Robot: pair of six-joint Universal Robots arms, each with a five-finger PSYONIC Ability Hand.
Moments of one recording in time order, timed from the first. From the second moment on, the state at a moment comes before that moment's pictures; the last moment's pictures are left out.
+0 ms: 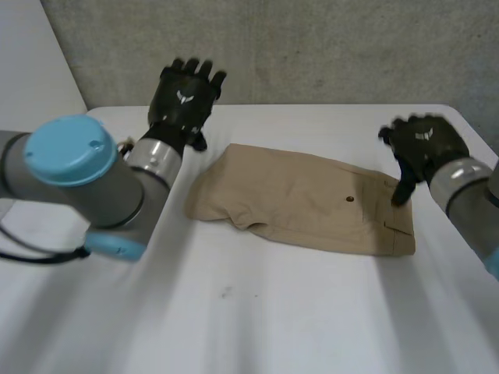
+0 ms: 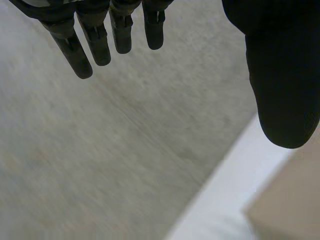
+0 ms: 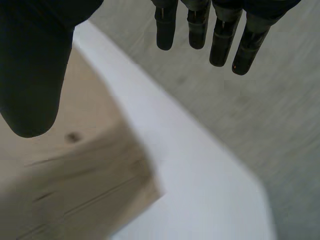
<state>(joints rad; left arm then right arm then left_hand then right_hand) 4.20 -2.08 -1.36 3.63 -1.52 3.59 1.84 -1.28 1.49 0.03 1.52 2.70 0.21 0.20 0.21 0.21 0.05 0.21 0.23 0.23 0.24 0.08</state>
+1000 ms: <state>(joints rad) 4.28 -1.73 -1.82 3.43 -1.60 3.32 1.48 -1.18 1.46 0.07 1.42 2.33 0.21 0.20 0.22 0.21 0.05 0.96 1.17 1.17 1.19 0.97</state>
